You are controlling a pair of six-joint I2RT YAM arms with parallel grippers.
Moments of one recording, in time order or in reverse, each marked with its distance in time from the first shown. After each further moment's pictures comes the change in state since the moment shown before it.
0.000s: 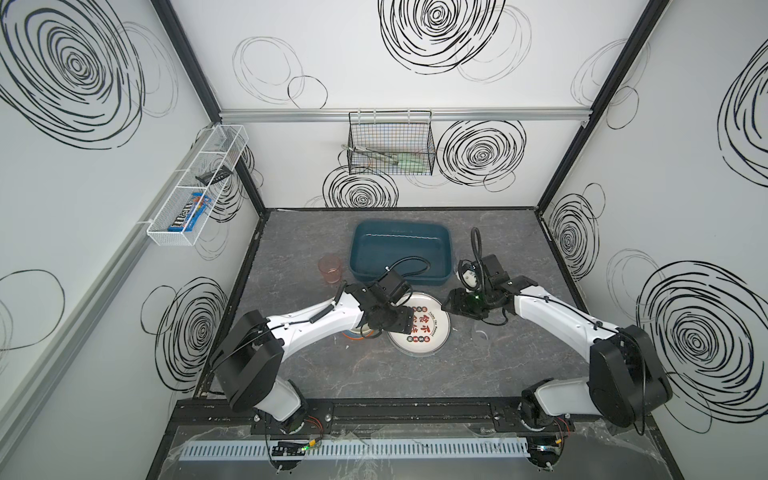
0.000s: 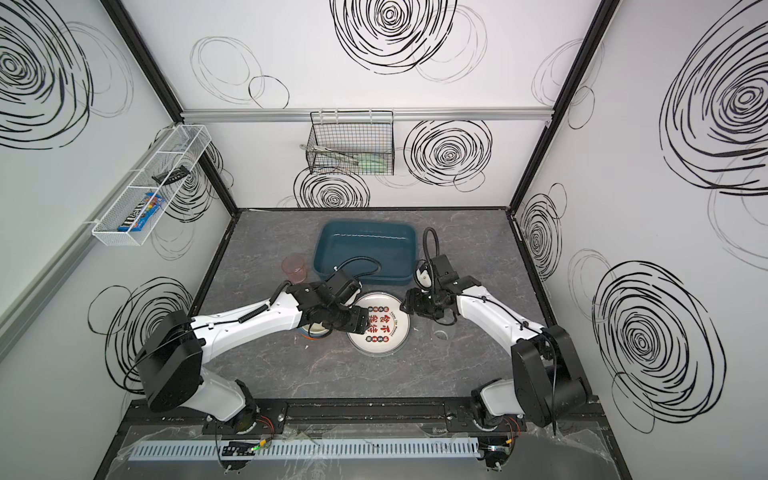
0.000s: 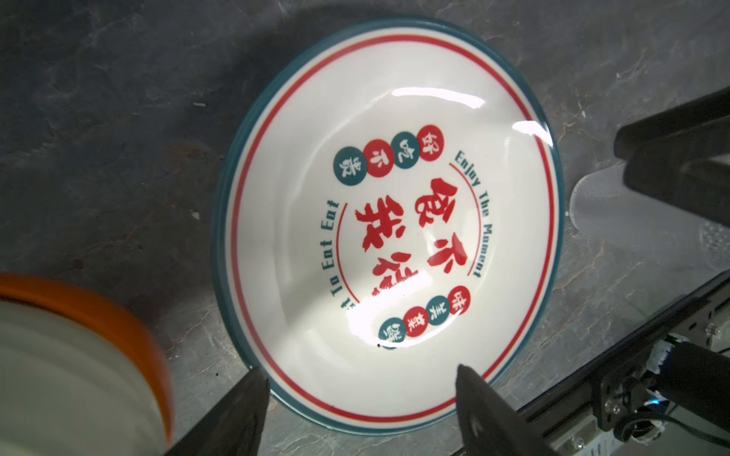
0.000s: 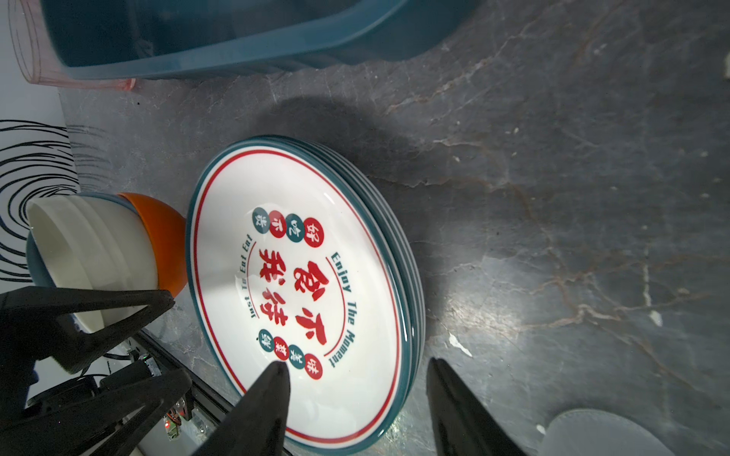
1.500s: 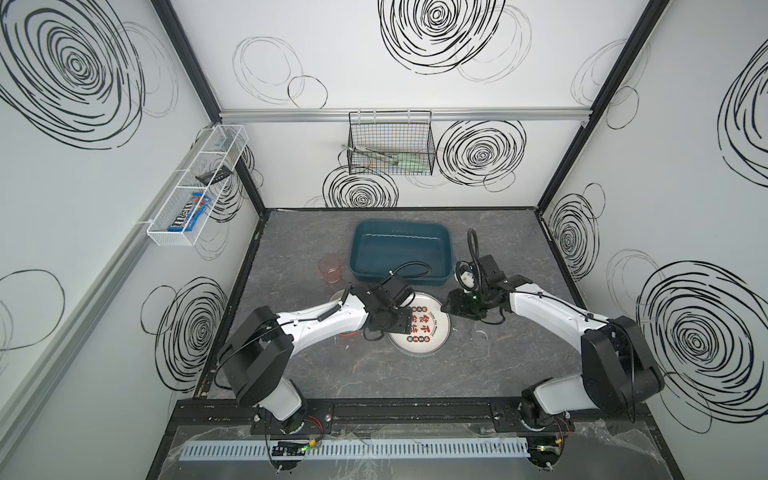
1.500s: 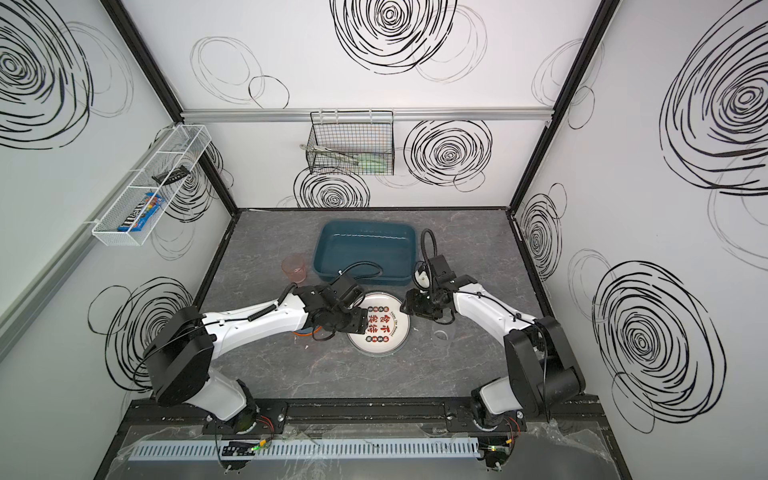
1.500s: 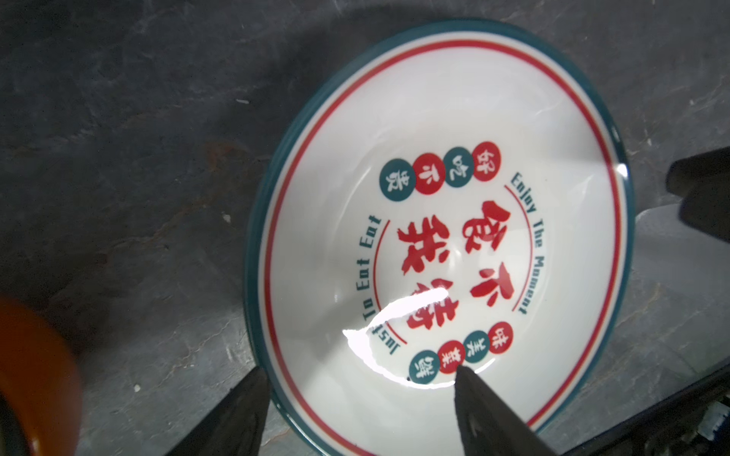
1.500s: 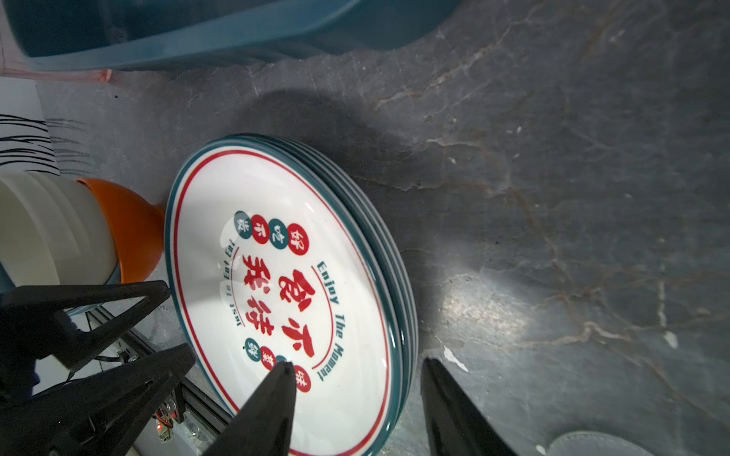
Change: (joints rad) left arm -0.016 0.043 -0.019 0.028 -0.080 -0.072; right arm -0.006 0.060 0.004 0.019 -0.001 -0.017
